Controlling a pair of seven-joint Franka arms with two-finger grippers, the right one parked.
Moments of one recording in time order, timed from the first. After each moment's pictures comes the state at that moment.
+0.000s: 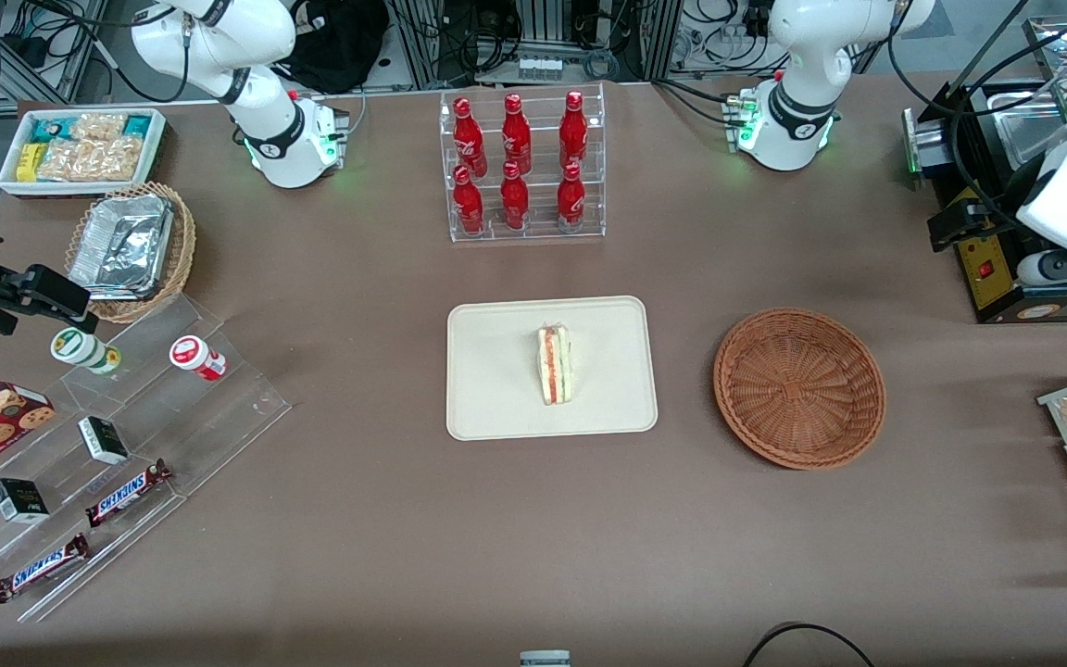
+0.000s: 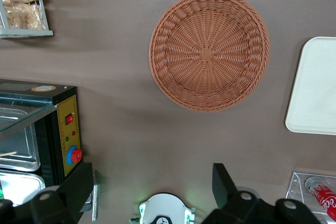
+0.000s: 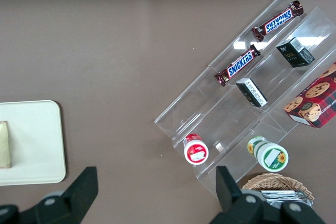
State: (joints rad) arm 0.14 -0.02 -0.21 -1.58 0.08 1.40 -0.14
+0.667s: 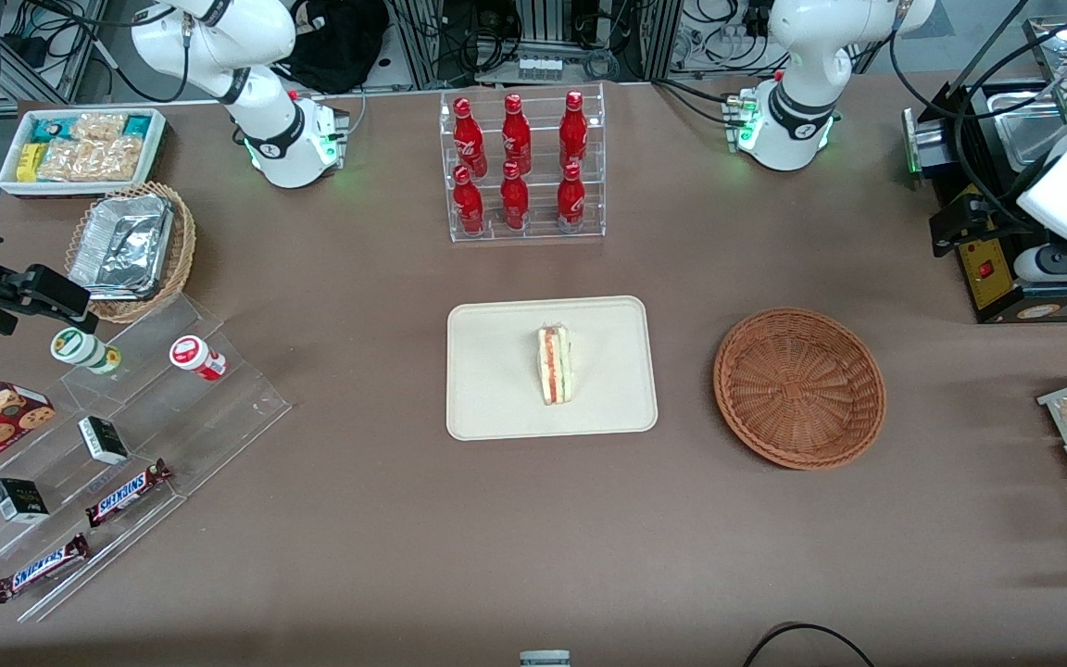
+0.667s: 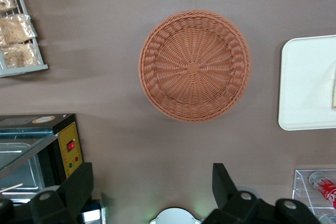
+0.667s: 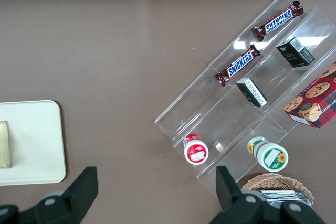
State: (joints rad) arm 0.13 -0.01 -0.22 -1.54 0.07 1.43 -0.03
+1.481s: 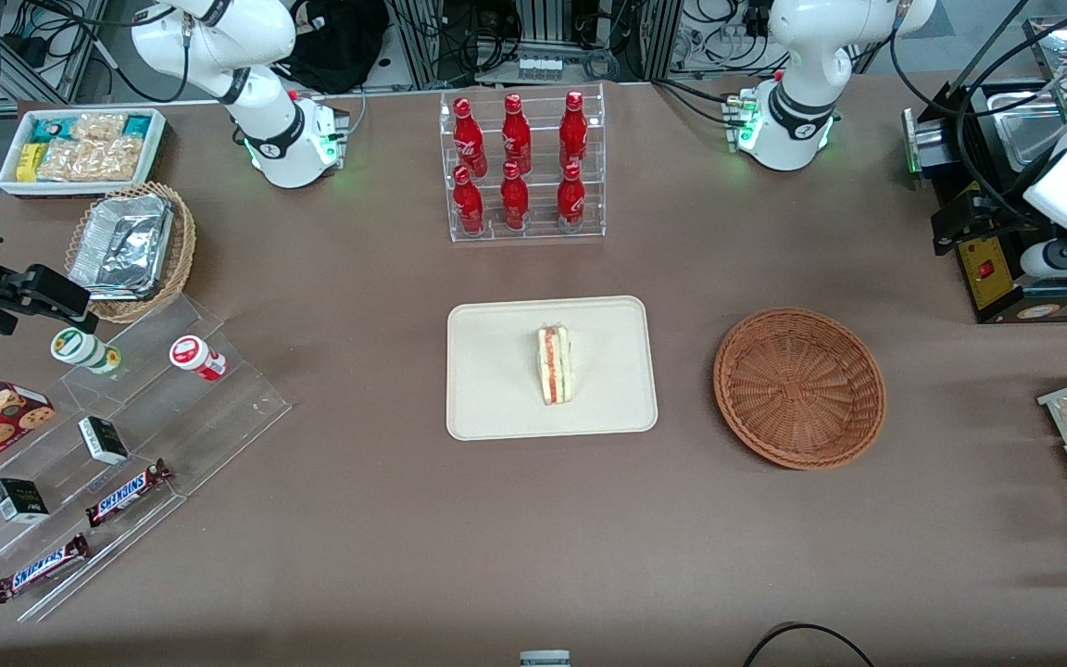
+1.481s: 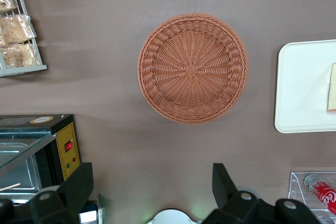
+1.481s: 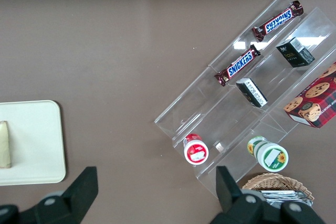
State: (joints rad) arm 0.10 0.00 -0.19 -1.53 0.06 1.43 -0.05
